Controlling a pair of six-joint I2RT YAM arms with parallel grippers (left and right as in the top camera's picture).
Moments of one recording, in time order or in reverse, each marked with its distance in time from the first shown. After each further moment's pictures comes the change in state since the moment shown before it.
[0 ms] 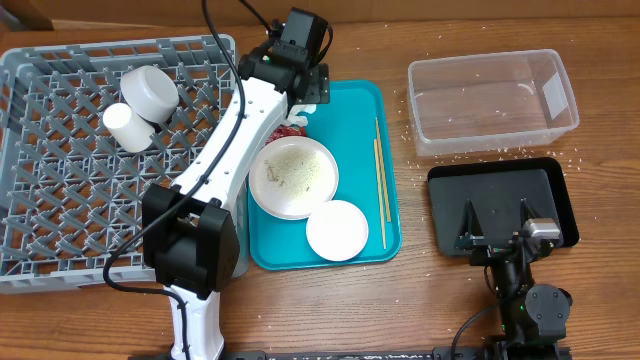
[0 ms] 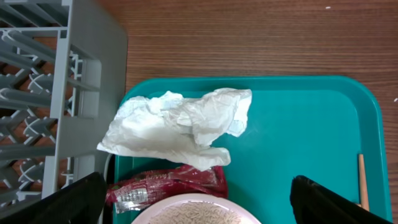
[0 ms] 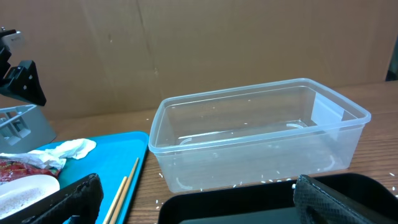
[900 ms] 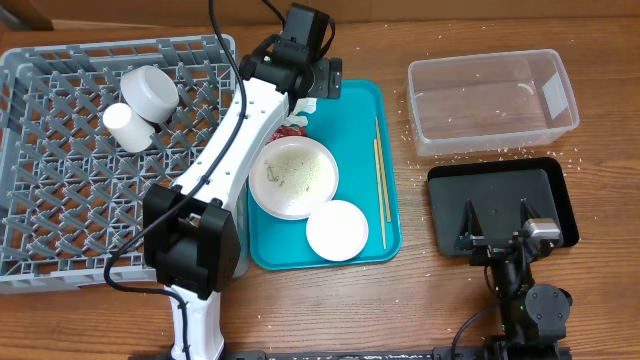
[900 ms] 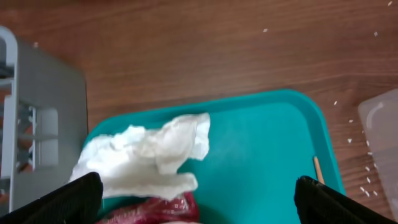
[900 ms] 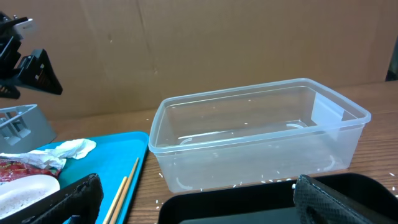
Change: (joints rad) left arm -0.003 0.005 0.000 0.136 0.106 0.133; right arm 0.000 0.000 0.000 0.000 0.000 0.000
